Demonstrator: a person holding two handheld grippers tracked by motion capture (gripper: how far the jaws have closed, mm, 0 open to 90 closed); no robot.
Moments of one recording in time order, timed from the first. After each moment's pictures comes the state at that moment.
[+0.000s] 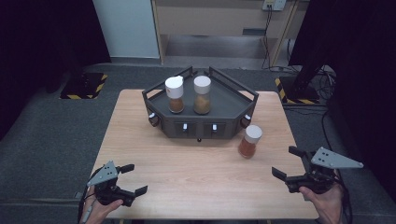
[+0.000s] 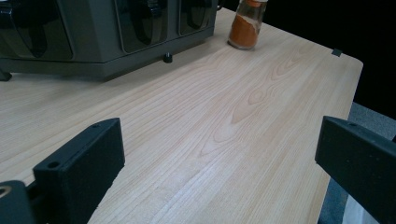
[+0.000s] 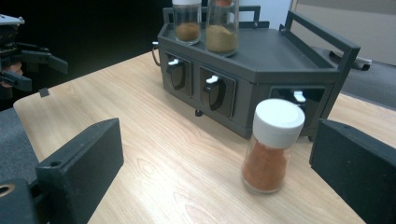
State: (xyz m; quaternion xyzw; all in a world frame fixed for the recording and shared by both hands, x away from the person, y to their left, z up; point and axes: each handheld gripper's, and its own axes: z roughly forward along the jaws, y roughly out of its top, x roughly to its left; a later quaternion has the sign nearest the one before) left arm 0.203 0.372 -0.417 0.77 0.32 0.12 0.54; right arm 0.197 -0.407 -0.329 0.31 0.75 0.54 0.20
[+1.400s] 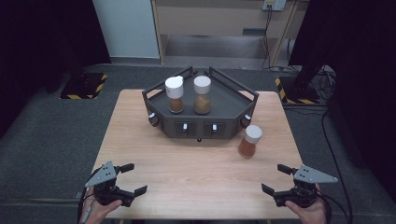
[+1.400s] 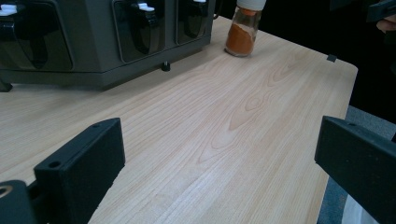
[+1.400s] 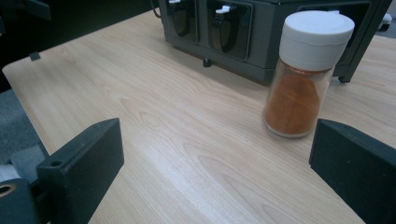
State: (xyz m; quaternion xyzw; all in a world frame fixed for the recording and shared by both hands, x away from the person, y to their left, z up) left arm 0.201 0.374 -0.418 0.77 0.31 0.13 0.55; right arm 0.193 -0.395 -0.387 0.34 0.77 0.51 0.17
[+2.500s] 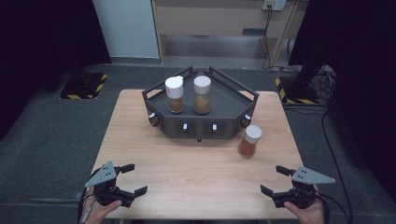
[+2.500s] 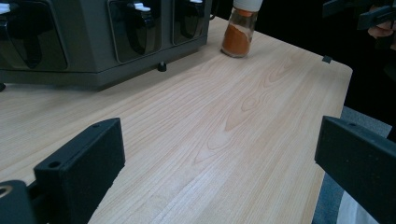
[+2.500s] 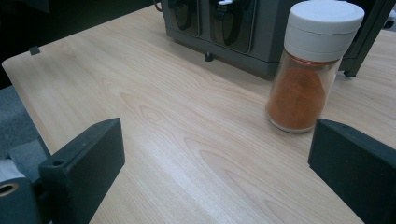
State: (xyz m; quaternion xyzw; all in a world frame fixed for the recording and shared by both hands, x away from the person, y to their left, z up) left arm 0.202 0.375 -0.419 0.76 0.31 0.12 0.55; right arm 0.195 -0.395 -0.393 0.34 0.78 0.51 0.16
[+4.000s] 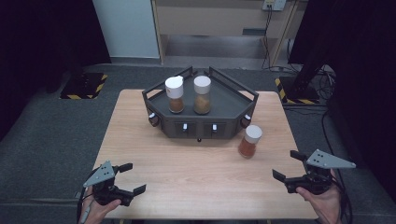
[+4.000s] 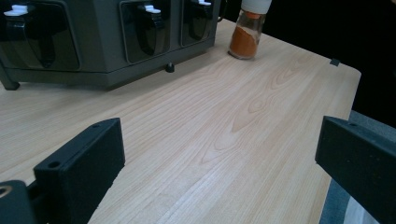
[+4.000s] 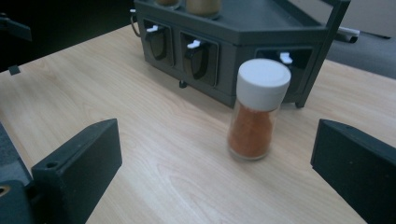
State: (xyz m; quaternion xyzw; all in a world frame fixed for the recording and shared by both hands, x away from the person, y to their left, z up) left arm 0.198 0.376 -0.419 0.76 0.32 0.13 0.55; right arm 0.204 -0.406 -0.332 0.34 0.77 0.50 0.20
